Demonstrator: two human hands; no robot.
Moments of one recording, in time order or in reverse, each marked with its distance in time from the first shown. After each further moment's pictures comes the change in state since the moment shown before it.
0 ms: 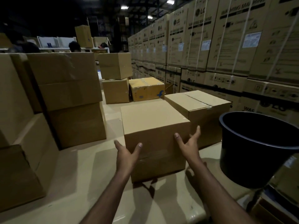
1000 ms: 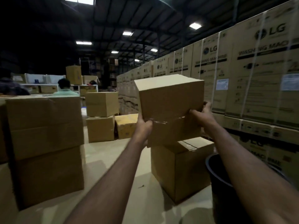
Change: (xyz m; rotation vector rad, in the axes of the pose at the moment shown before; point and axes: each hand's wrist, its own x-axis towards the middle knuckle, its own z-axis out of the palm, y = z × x) left_hand 0.081 0.249 0.139 -0.456 -0.443 0.325; right_hand 0.177 -0.183 -0.174 0.008 0.160 -0.149
